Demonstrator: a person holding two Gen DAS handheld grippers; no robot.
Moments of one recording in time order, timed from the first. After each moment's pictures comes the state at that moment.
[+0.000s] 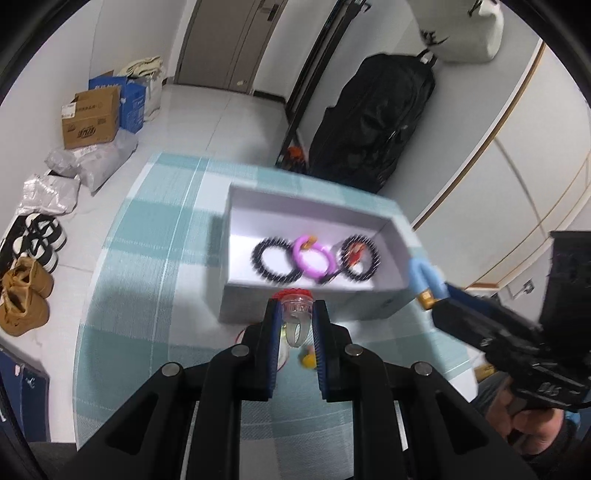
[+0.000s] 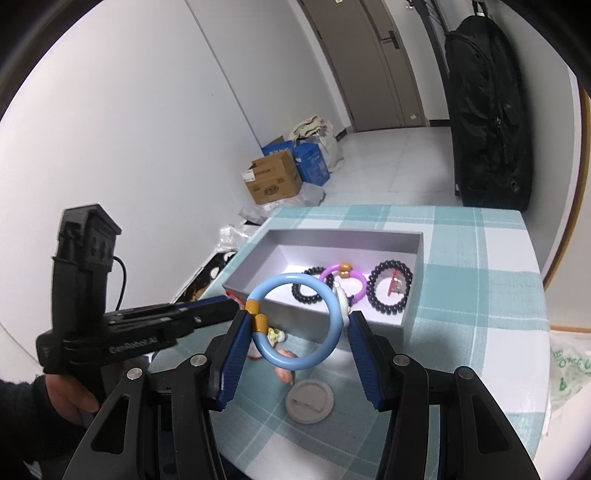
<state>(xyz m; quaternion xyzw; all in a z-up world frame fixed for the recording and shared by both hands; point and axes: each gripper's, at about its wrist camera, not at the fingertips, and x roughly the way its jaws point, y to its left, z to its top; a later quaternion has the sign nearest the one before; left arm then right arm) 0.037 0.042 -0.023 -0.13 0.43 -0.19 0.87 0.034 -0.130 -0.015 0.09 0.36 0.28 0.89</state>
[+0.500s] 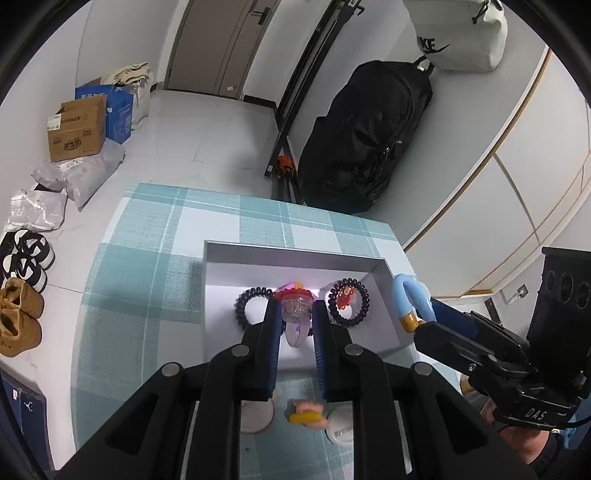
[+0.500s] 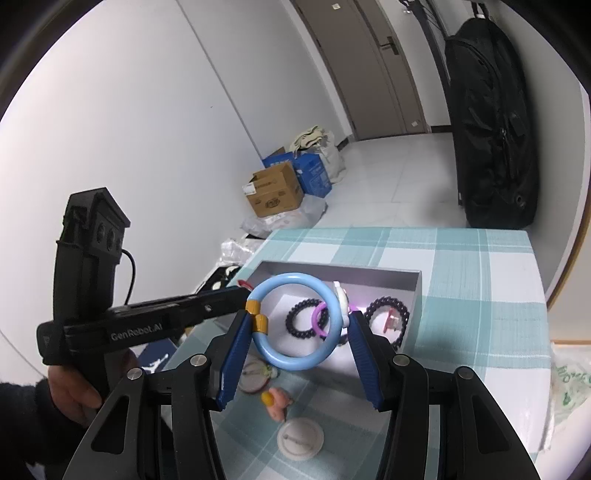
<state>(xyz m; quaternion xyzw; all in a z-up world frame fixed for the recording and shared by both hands) 0.078 0.033 -0.015 -0.13 0.43 -0.20 0.87 0.068 -0.134 -0.009 0.10 0.35 0.28 0.89</state>
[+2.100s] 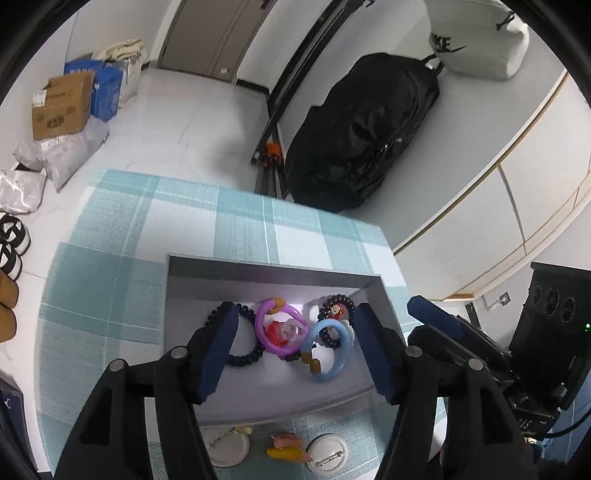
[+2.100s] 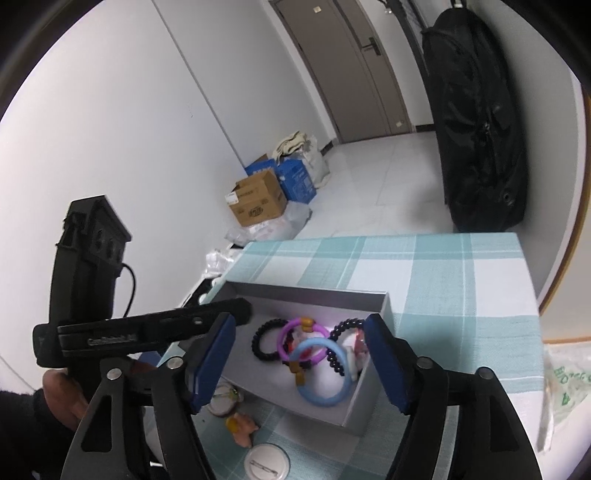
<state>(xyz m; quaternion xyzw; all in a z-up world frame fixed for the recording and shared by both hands) 0.102 0.026 -0.021 -0.16 0.45 -0.22 0.85 0.095 -0.150 -0.020 0.12 0.35 0.25 0.90</state>
